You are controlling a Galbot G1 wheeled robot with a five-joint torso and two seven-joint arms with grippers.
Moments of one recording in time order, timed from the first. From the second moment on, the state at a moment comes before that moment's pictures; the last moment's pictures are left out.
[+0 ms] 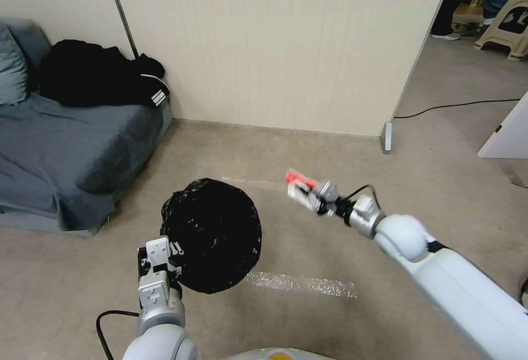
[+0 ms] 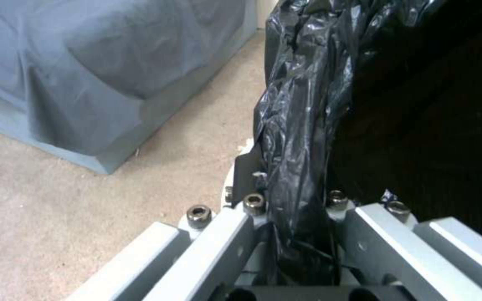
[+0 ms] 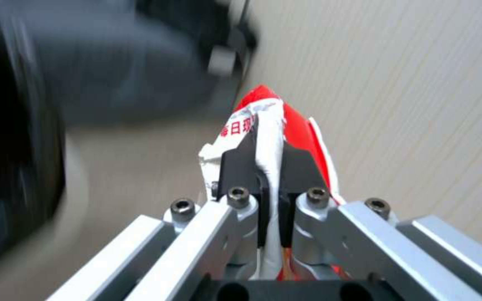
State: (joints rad) left arm 1.75 -1.56 -0.42 -2.27 0.02 0.36 -0.43; right arm -1.04 0.89 0.17 1.94 0.37 -0.01 -0.24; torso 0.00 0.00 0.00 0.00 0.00
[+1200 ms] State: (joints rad) left arm 1.77 -1.58 -0.30 -2.29 0.11 0.34 -0.43; right arm -1.19 1.01 -0.12 2.00 0.13 0.03 -0.17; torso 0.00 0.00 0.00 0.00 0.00
